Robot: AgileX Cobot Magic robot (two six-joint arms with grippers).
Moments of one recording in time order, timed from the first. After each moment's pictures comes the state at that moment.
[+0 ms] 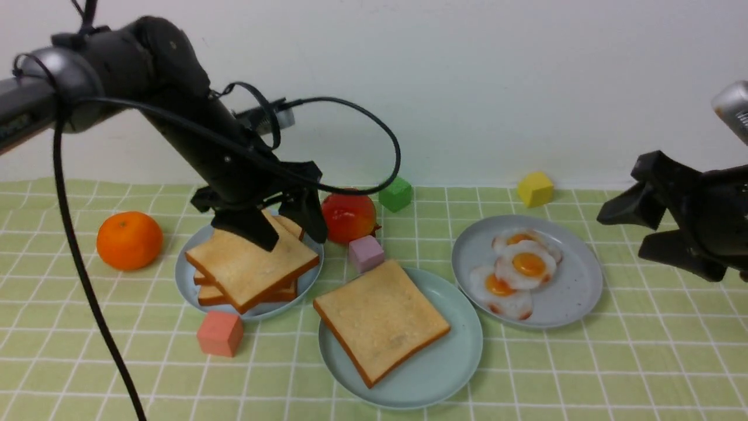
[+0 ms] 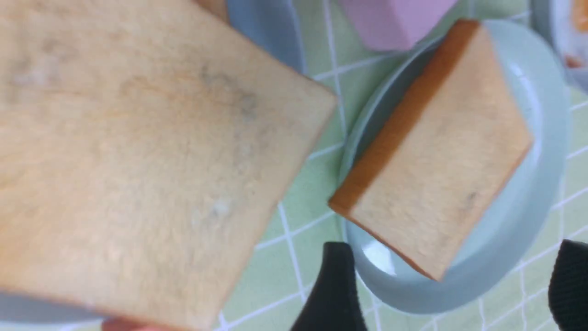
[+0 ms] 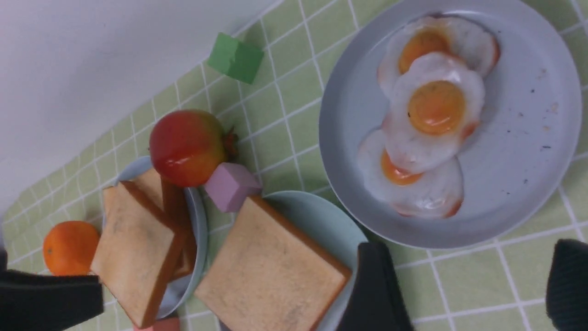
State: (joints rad) right arm 0.05 1.36 -0.93 0.71 0.54 0.05; left arm -0.20 1.97 -1.74 -0.49 1.19 0.15
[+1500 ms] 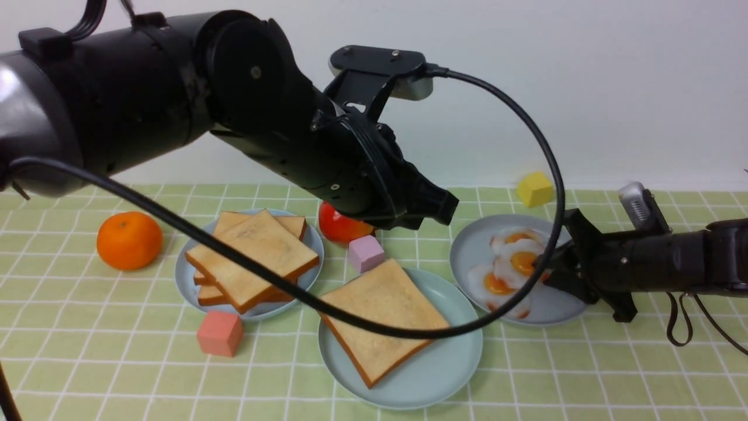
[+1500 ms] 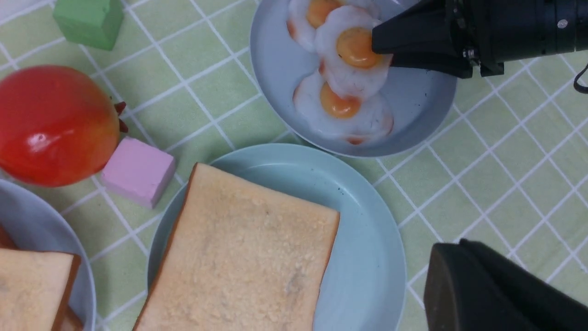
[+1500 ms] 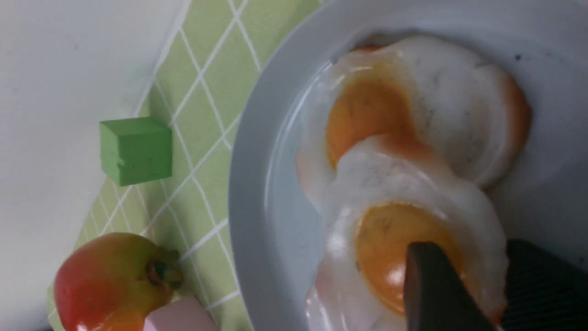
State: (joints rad) right arm -0.02 2.01 -1.03 1.70 0.49 -0.79; left arm -0.62 1.65 -1.44 -0.29 0.70 0.12
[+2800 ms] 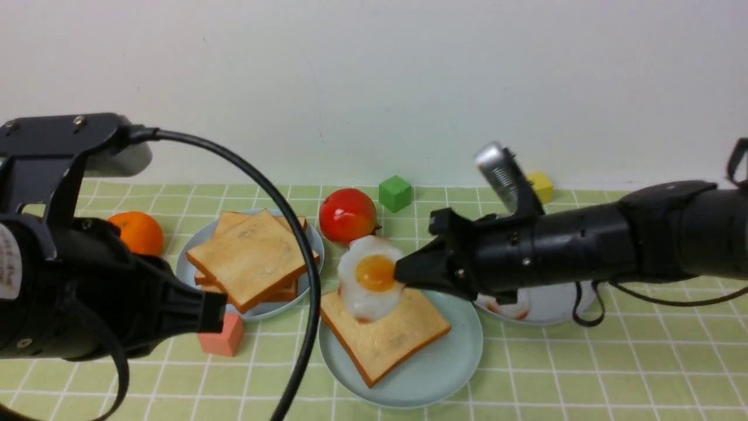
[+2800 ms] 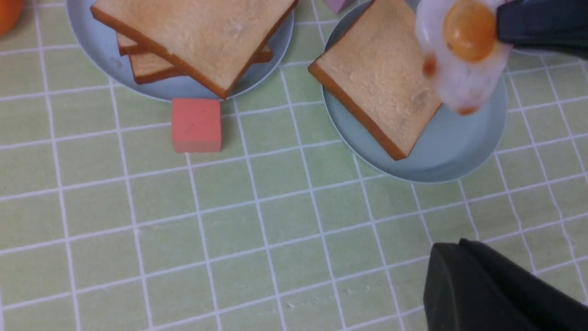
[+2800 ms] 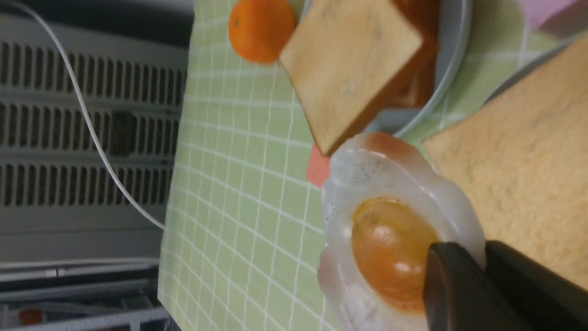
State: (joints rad) right arm 0.36 1.80 -1.03 1.57 0.69 -0.84; left arm -0.62 0.99 -0.93 0.09 0.84 -0.47
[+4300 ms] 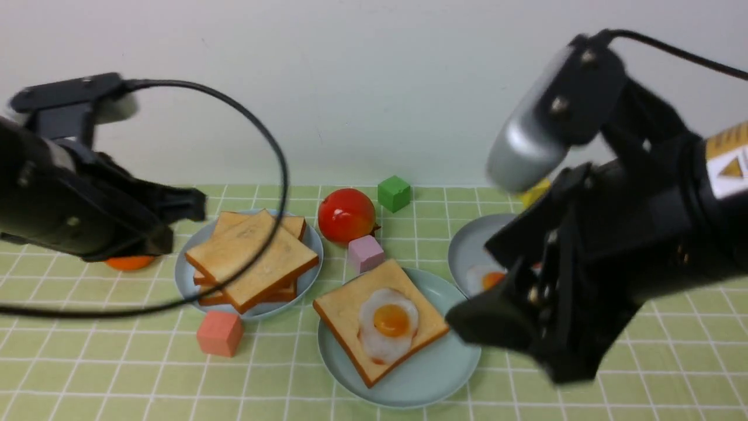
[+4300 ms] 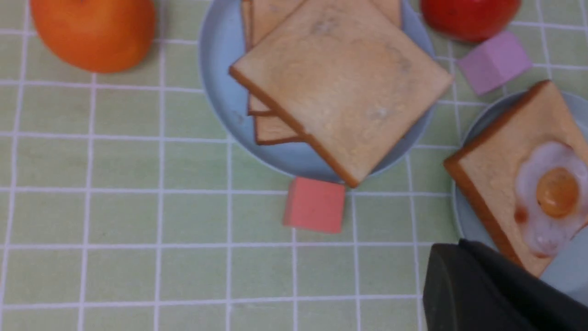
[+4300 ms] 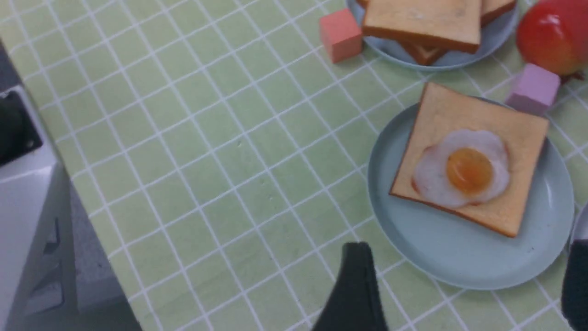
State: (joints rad) right arm 0.74 1.21 -1.21 0.32 0.91 -0.45; left arm -0.20 1.29 -1.05 -0.12 0.74 -0.23
